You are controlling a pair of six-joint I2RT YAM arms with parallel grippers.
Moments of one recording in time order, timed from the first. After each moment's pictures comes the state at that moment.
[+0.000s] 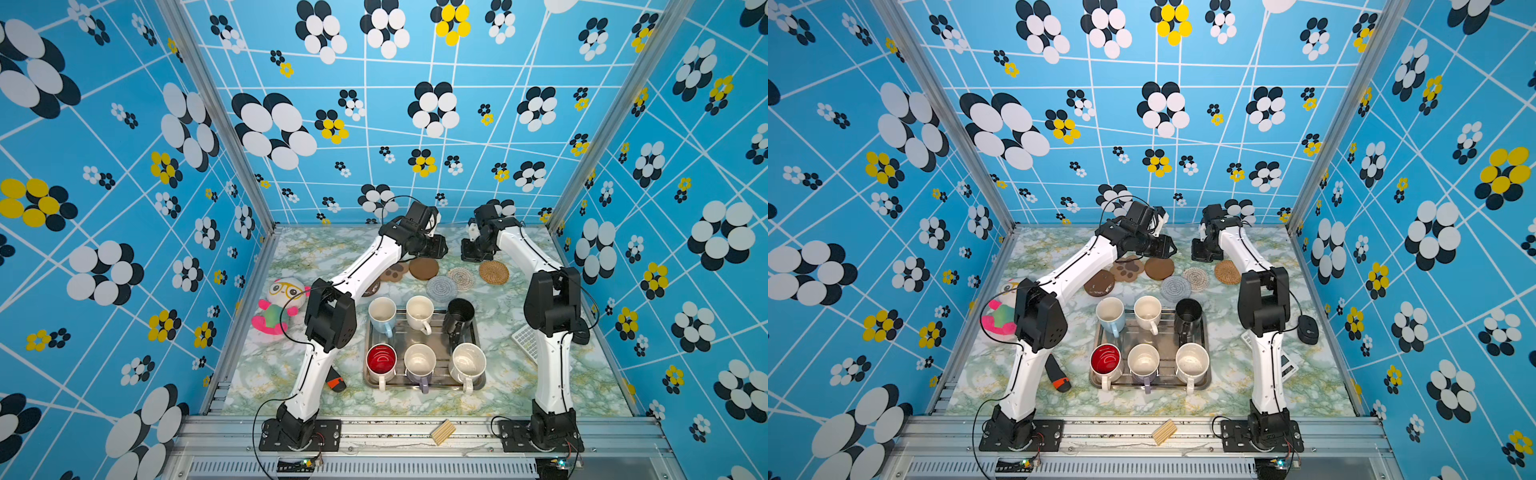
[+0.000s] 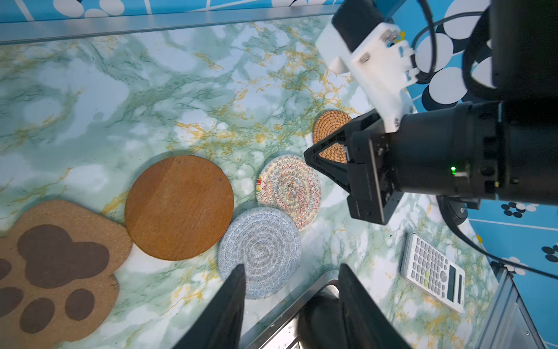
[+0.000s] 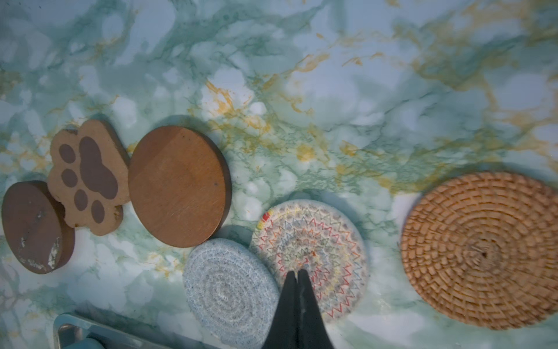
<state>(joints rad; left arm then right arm) -0.60 2.25 2.19 -0.73 0.28 -0.35 0.20 2.27 2.02 -0.94 -0.15 0.19</state>
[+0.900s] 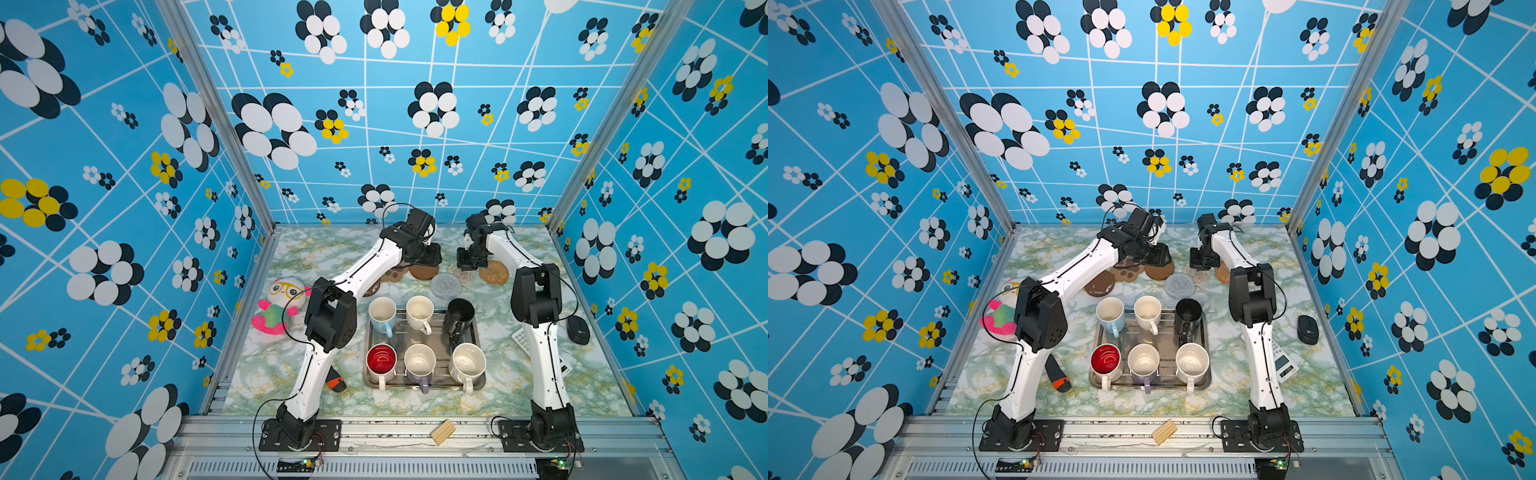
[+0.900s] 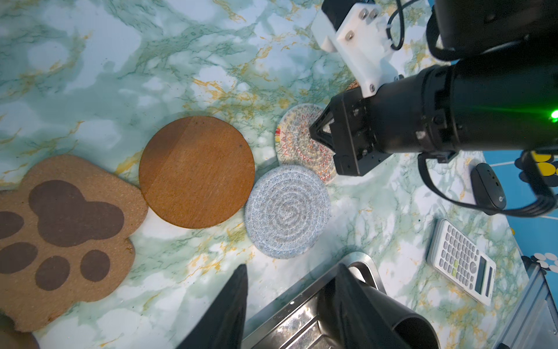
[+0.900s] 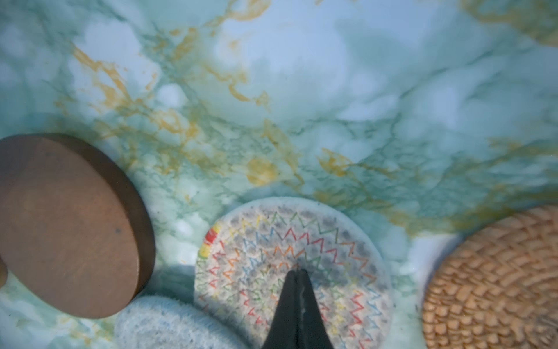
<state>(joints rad) -0.60 2.24 2.12 -0.77 0.25 -0.35 0.19 2.48 2.20 -1.02 -0.09 0.20</state>
